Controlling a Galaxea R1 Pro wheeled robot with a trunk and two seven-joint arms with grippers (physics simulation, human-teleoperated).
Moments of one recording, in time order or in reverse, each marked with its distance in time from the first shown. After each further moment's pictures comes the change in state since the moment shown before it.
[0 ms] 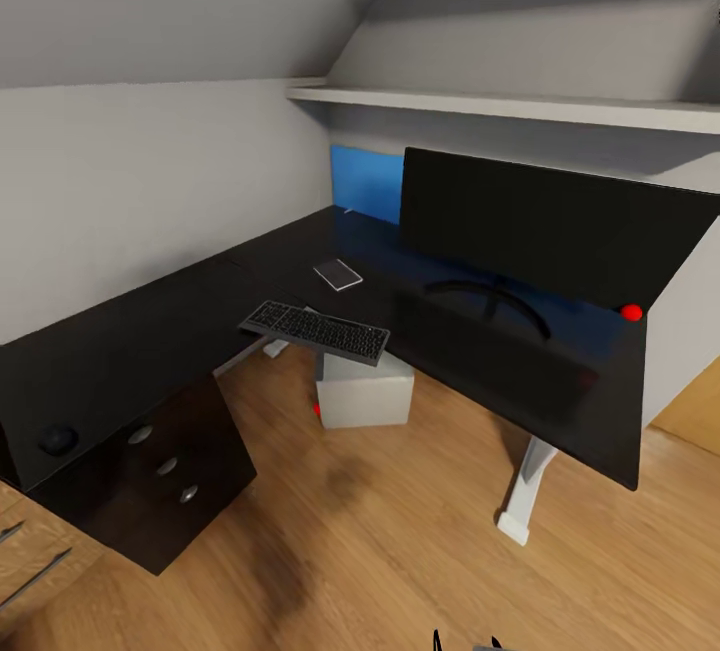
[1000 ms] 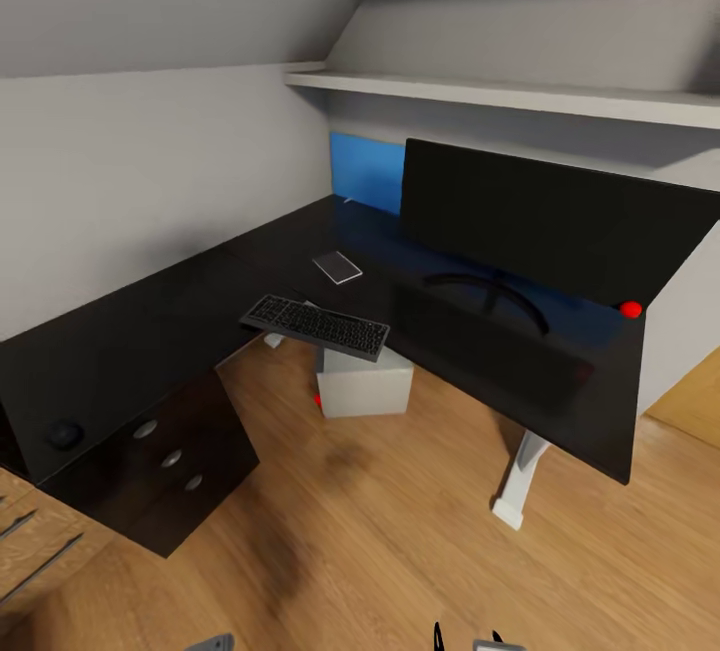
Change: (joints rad) left arm 0.000 0.021 0.004 -0.055 -0.002 -0.001 -0.001; right arm 0.000 0.000 -0.006 -0.021 -0.007 0.001 -0.002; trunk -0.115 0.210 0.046
